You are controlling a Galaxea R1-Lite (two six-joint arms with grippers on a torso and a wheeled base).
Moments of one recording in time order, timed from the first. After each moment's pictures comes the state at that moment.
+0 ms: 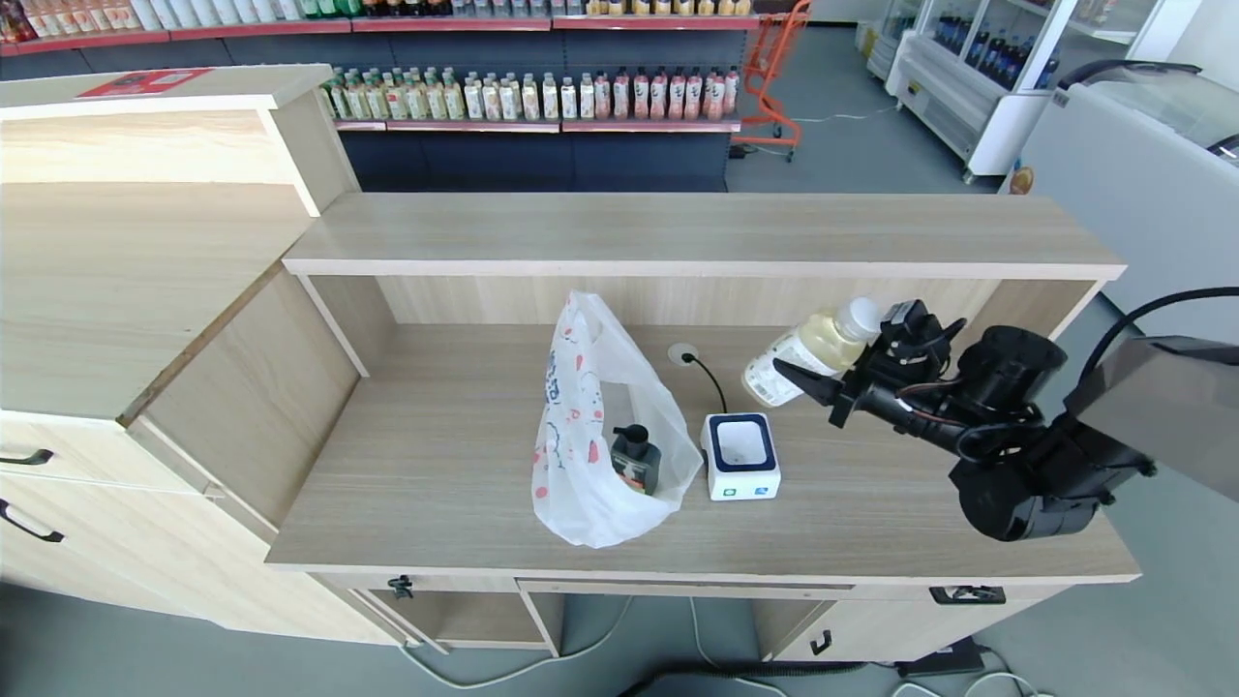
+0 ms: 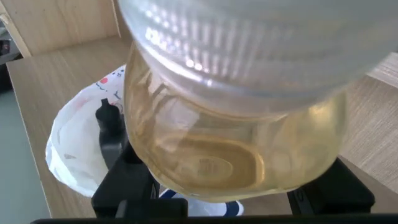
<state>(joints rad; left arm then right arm) 0.00 0.00 0.00 0.00 -0.02 0.00 0.12 2.24 -0.96 -1.51 0.74 -0.16</state>
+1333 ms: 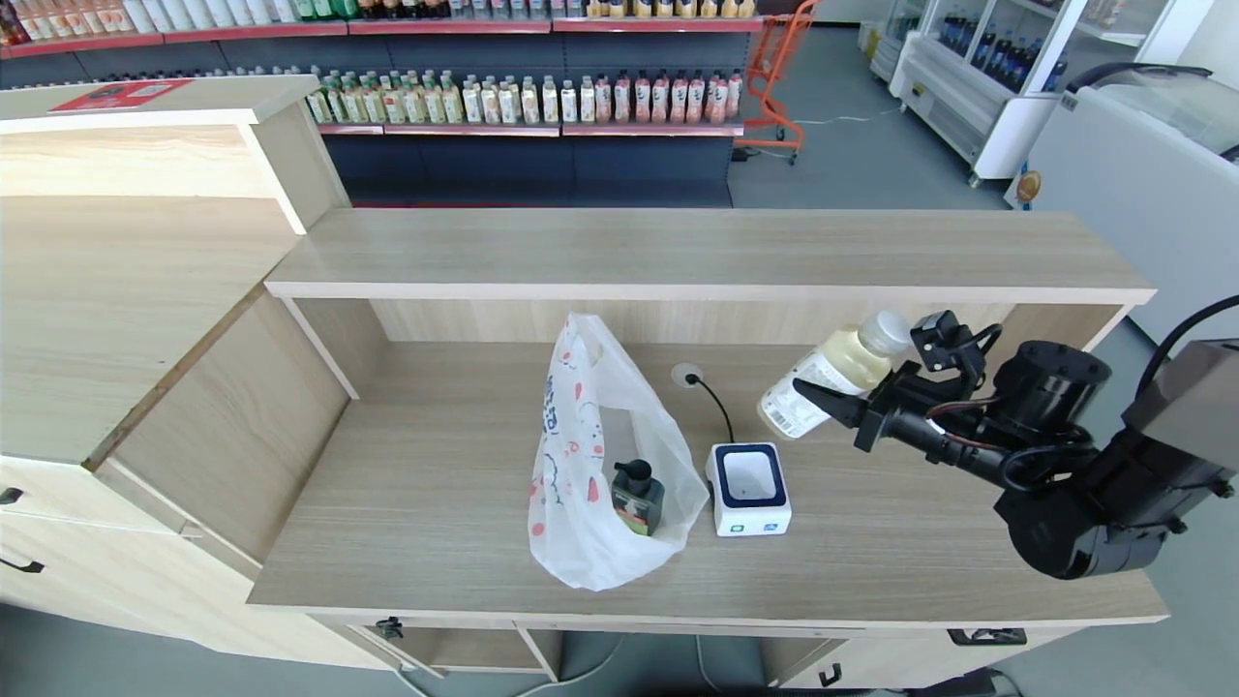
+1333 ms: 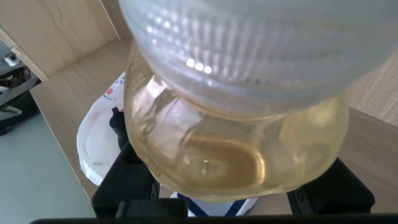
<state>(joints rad) 0.00 0.00 0.00 0.00 -0.02 0.00 0.12 2.13 -0.75 -1.50 0.69 -0.05</state>
